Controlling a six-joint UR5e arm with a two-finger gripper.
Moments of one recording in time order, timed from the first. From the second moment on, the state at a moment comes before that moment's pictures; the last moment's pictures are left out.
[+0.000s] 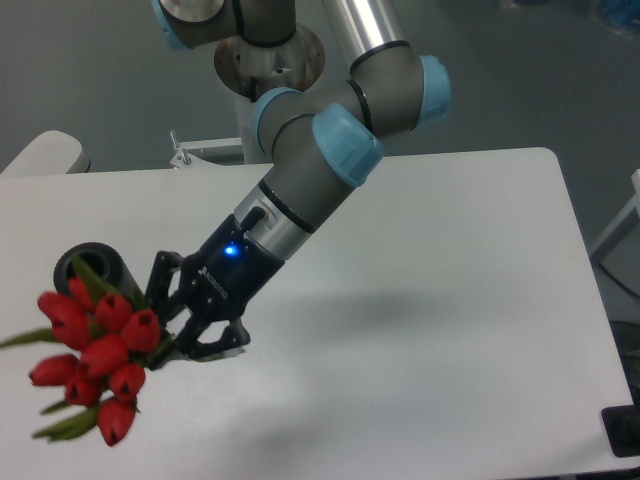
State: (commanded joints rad) arm 2.39 -1.92 -1.58 -0.73 0.35 0.88
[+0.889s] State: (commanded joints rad) arm 2.35 -1.77 -1.76 -0.73 0.10 0.93
